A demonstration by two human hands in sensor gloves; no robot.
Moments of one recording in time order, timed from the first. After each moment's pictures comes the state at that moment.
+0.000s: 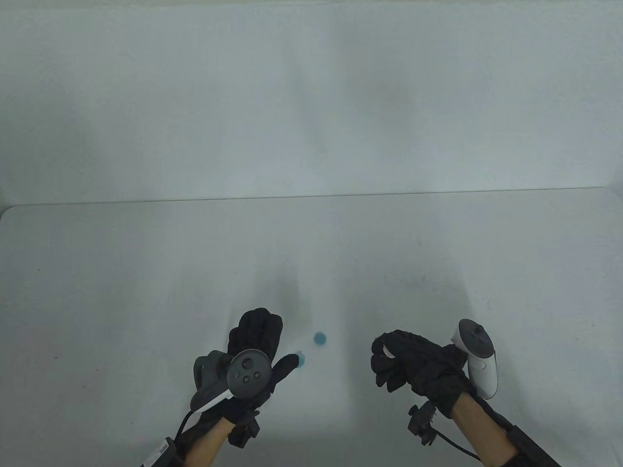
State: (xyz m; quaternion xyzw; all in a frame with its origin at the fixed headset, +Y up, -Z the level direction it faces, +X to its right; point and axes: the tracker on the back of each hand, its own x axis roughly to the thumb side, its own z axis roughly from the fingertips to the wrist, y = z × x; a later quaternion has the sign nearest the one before) left_hand -0.157 -0.671 -0.313 0.03 -0.21 0.13 0.97; right_hand 0.187 -0.709 -0.331 0.10 0.17 0.68 0.70
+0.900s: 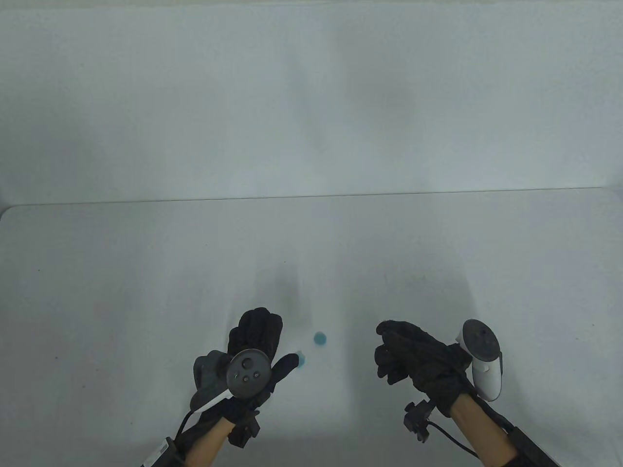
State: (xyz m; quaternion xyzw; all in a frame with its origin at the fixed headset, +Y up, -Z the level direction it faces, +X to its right) left_hand -0.157 -0.672 -0.313 0.03 -0.21 0.13 0.97; right_hand 0.192 -0.704 -0.329 0.08 0.11 0.72 0.68
